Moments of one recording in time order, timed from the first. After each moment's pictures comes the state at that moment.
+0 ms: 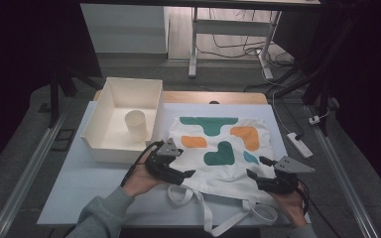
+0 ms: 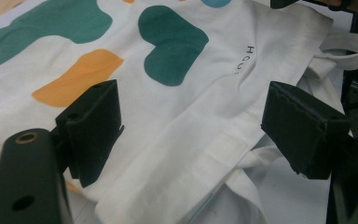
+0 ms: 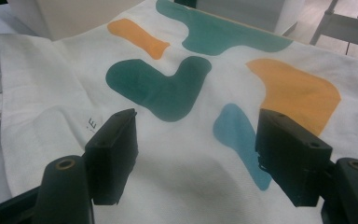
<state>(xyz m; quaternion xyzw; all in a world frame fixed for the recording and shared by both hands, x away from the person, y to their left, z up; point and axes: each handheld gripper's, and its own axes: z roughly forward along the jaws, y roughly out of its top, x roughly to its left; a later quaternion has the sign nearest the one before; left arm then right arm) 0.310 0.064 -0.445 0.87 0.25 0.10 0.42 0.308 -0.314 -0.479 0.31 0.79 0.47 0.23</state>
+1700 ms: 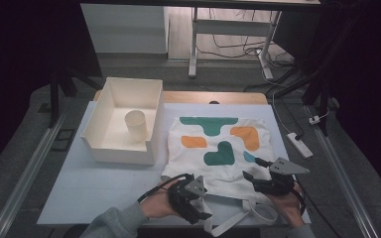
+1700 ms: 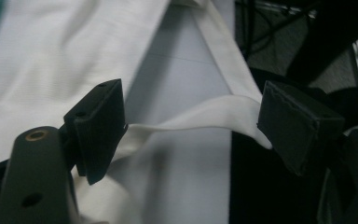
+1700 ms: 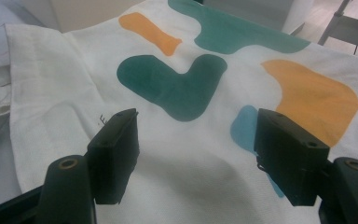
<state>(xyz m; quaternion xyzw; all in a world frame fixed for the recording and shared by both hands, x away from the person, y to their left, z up) 0.257 0.002 -0.482 0.93 0.08 -0.01 0.35 0.306 -0.304 -0.483 0.29 0.80 0.47 0.23</state>
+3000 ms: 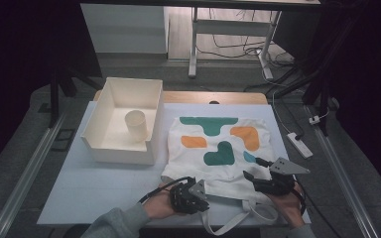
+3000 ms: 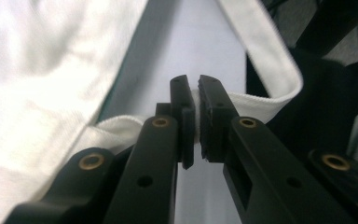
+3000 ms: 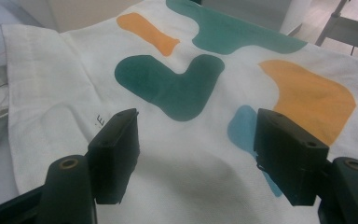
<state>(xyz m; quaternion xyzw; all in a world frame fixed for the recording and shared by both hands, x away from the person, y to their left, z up) 0.263 0.002 -0.495 0.94 0.08 -0.01 0.34 0.306 -0.305 -0.482 0.29 0.80 0.47 0.24</state>
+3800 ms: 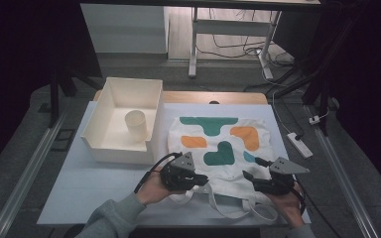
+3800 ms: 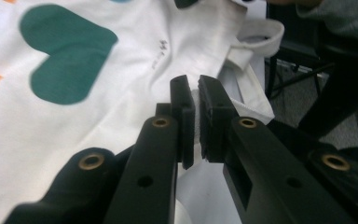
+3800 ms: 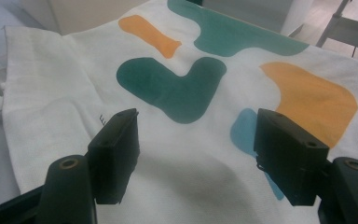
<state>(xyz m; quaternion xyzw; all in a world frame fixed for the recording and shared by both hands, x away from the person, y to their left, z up) 0.298 0.032 -0.452 0.88 0.16 0.02 0.44 0.306 -0.303 -0.480 0.29 0.80 0.47 0.23</state>
